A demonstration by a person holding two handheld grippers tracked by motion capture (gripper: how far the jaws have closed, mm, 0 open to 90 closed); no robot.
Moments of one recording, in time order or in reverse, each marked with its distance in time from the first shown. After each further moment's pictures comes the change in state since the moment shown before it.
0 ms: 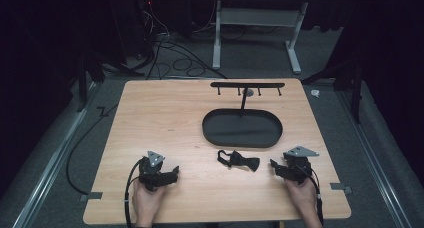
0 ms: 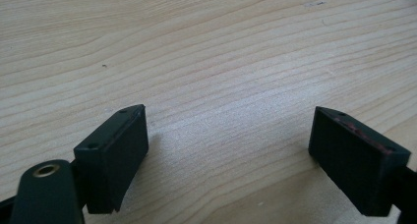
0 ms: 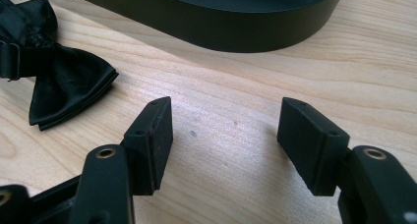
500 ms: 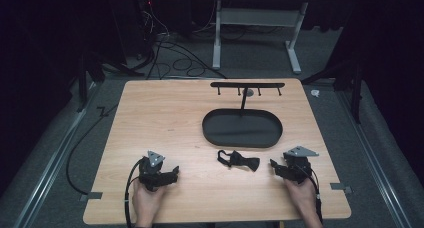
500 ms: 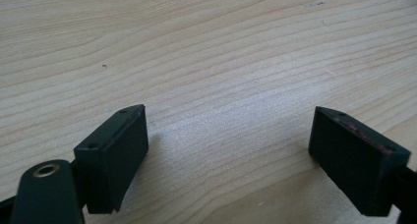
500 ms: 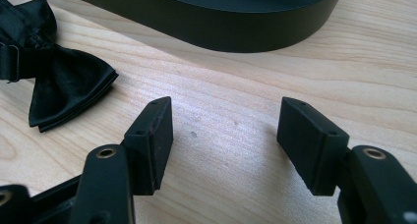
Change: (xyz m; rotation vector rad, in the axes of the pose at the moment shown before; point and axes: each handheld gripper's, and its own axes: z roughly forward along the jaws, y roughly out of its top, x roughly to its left) left arm 0.000 0.000 0.000 0.001 0.000 0.002; right arm 0.001 0.000 0.000 0.000 -0.006 0.008
